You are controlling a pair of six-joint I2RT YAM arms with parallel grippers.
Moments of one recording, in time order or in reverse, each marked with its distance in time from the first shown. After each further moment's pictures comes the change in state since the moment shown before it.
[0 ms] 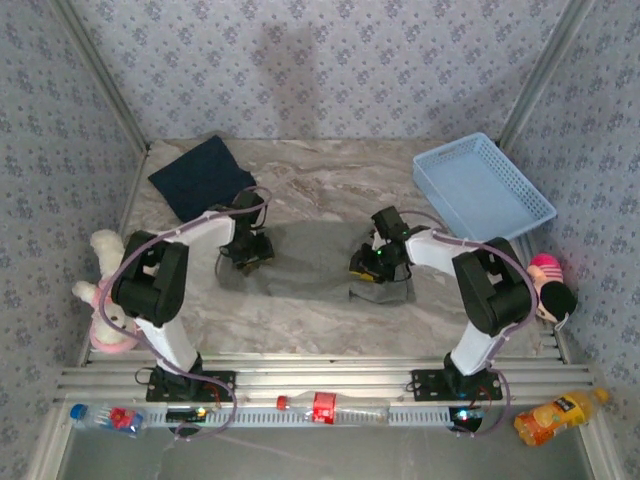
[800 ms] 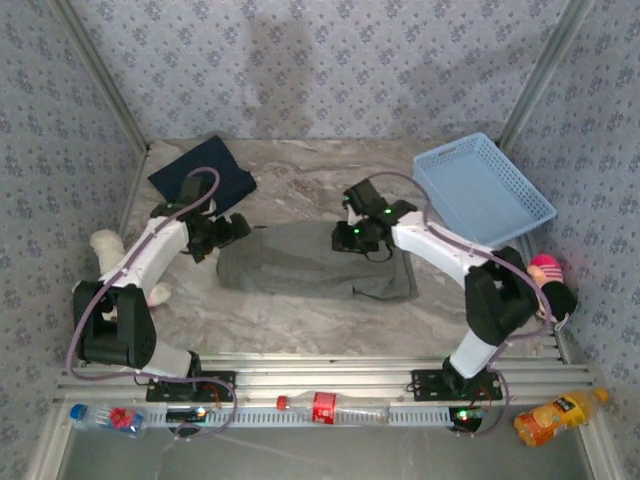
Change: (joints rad) left arm 0.220 -0.324 -0.055 -0.106 0.083 0.018; right arm 0.202 -0.008 0.365 -0.230 0.220 -0.124
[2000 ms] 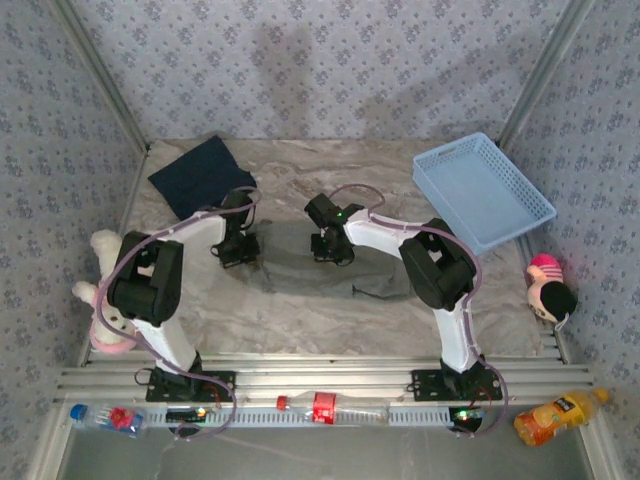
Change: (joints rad) left arm -0.154 0.317 0.028 0.110 -0.108 0.016; right arm 0.088 0.366 0.193 -0.031 0.146 0.072
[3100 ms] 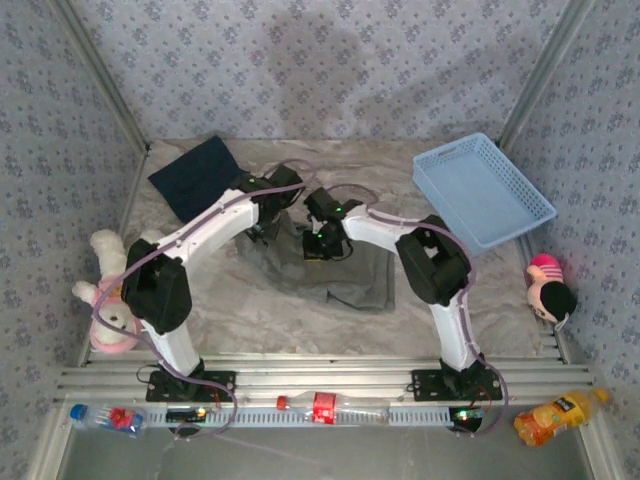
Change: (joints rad) left arm -0.311 0.005 0.478 -0.484 -0.574 0.269; right arm -0.043 0.011 0.033 0.036 -0.241 -0.049
